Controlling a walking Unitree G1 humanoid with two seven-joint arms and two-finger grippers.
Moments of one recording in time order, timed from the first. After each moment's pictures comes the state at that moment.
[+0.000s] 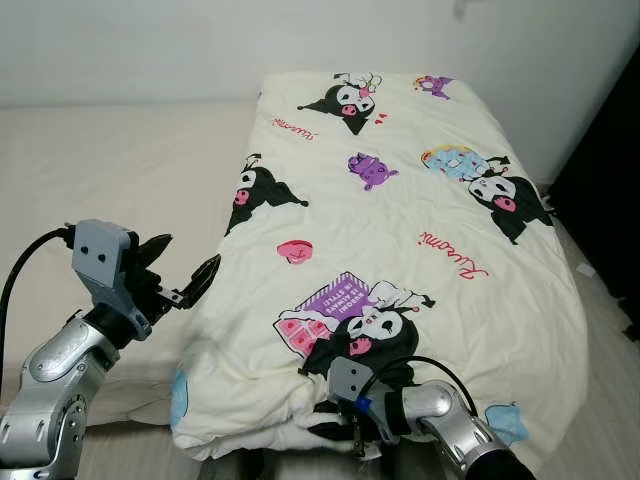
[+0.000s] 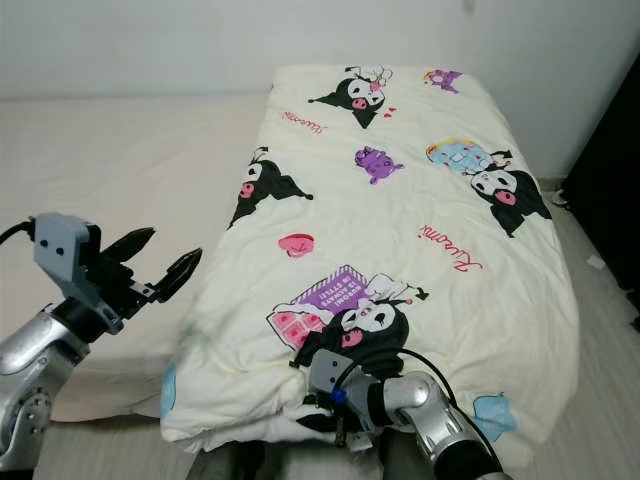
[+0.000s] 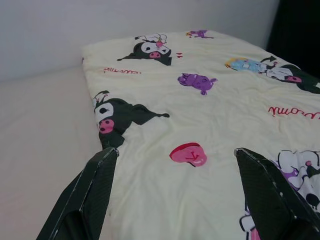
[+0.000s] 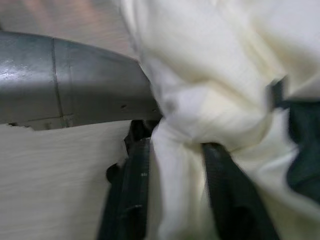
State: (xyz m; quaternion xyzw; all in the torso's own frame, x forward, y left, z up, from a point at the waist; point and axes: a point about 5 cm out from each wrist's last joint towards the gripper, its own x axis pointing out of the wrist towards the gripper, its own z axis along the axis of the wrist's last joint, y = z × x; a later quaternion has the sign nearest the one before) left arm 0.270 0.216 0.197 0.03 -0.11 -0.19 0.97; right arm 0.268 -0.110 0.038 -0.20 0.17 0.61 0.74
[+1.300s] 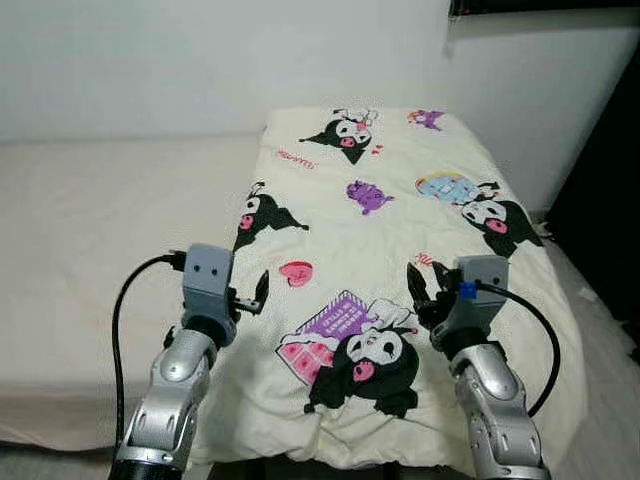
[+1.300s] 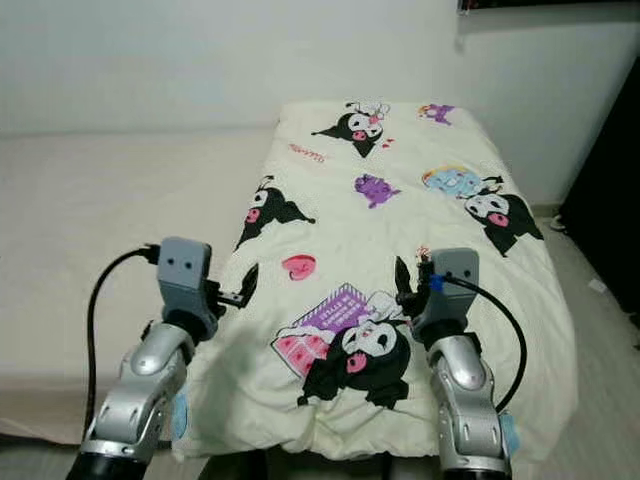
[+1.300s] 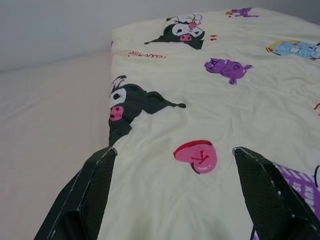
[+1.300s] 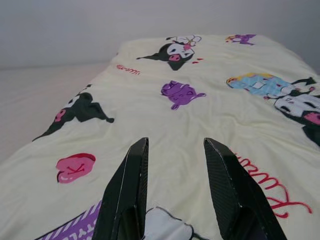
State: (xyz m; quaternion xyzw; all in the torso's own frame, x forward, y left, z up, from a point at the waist) left arm 0.301 0.142 0.138 0.03 -0.04 -0.08 1.00; right arm 0.292 -0.172 0.135 0.01 -0.05 0.05 1.00
